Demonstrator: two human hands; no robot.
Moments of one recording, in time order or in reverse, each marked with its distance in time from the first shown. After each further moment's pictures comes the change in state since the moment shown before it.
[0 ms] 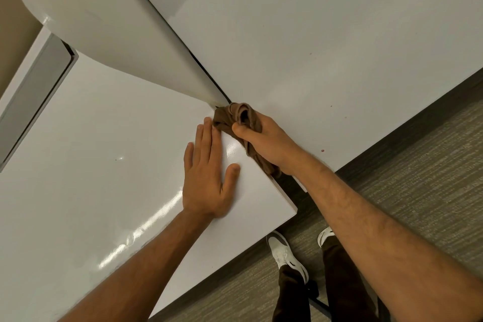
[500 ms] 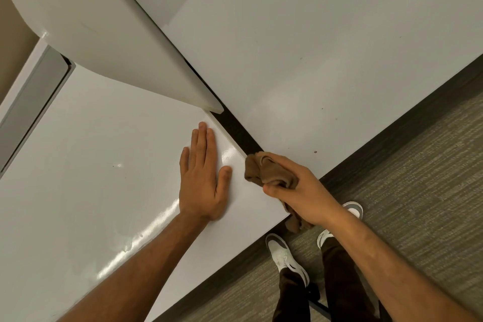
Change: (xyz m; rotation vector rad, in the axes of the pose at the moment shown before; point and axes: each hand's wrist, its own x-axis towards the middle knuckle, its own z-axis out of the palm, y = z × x) left_hand 0.000 -0.002 -0.002 -0.004 -0.014 0.025; right_hand -0.094 0.058 -0.020 0.042 0.027 0.018
